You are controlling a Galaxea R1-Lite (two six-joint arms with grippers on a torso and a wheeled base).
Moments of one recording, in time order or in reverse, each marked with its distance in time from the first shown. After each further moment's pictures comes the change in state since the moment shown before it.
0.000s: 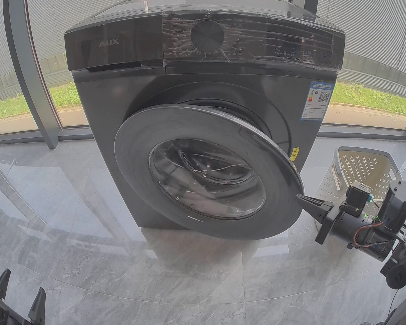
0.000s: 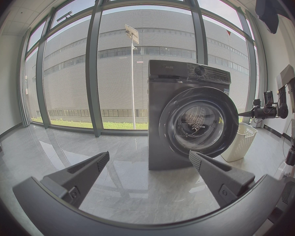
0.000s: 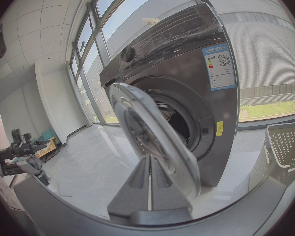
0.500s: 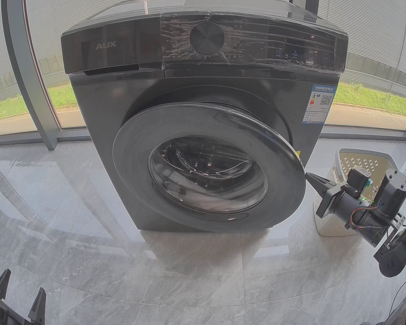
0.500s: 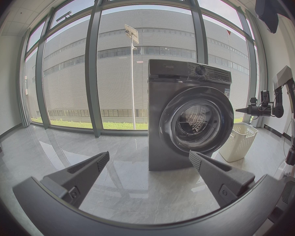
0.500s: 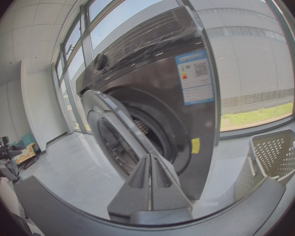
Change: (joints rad) left arm 0.000 0.000 0.000 0.001 0.000 0.003; right arm -0.097 0.106 -0.081 -0.103 -0.094 -0.012
